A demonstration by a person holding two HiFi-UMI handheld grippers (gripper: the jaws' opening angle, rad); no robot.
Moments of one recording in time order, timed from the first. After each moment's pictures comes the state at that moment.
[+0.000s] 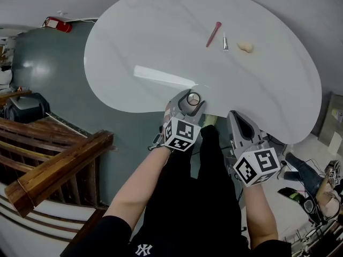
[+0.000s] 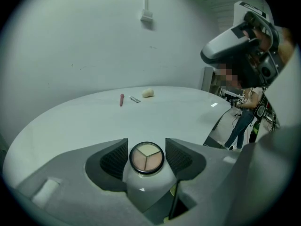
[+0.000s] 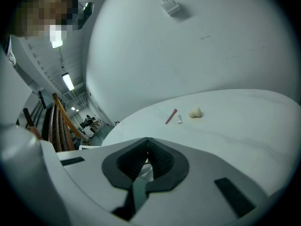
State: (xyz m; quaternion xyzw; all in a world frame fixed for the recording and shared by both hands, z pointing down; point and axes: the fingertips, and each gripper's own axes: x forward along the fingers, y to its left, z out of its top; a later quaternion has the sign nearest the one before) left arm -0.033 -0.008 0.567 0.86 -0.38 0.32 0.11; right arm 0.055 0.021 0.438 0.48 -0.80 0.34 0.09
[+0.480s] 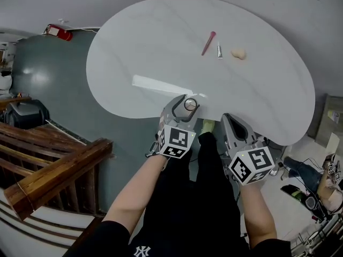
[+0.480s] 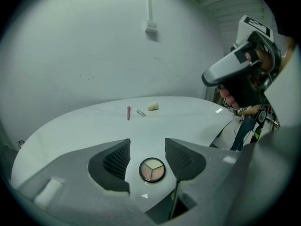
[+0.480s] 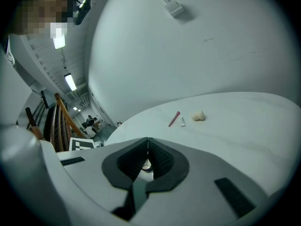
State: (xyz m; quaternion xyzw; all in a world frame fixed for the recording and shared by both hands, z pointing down) left arm -0.039 -0.013 0.517 0.86 -0.41 0.29 0.10; right arm 0.052 0.021 0.427 0.47 -0.81 0.34 0.09
